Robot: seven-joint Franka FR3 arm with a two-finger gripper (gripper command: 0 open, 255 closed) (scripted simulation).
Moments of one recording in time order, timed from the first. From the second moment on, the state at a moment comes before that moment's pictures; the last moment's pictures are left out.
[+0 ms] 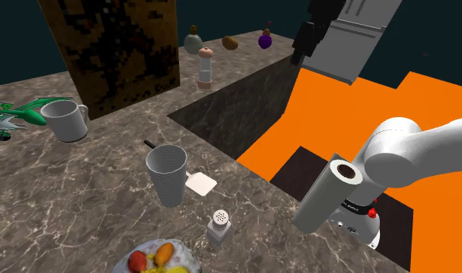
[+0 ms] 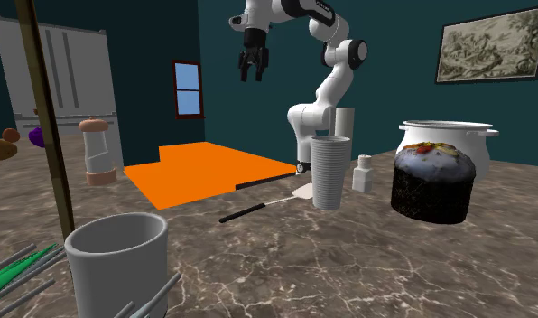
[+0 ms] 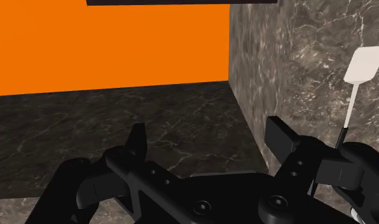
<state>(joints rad) -0.02 -0.83 0.06 -2.32 -0.01 1.60 0.01</state>
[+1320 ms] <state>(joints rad) 0.05 -0.46 0.37 -2.36 0.12 1.99 0.32</state>
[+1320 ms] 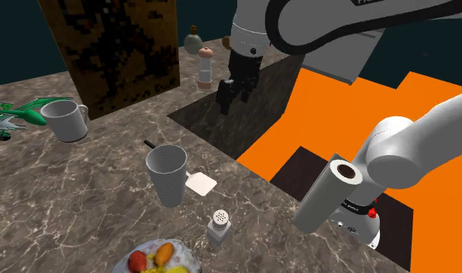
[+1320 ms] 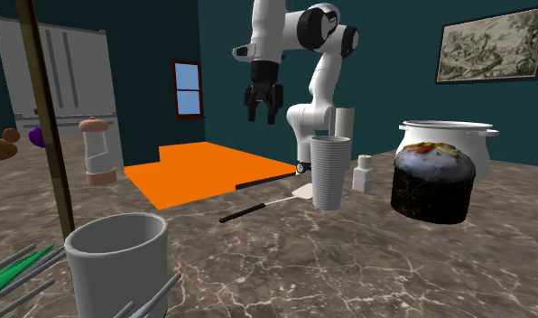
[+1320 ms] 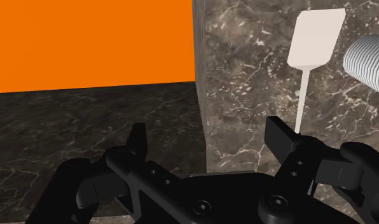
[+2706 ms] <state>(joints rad) 0.11 0.19 0.57 -2.08 -0.18 2.28 0.74</state>
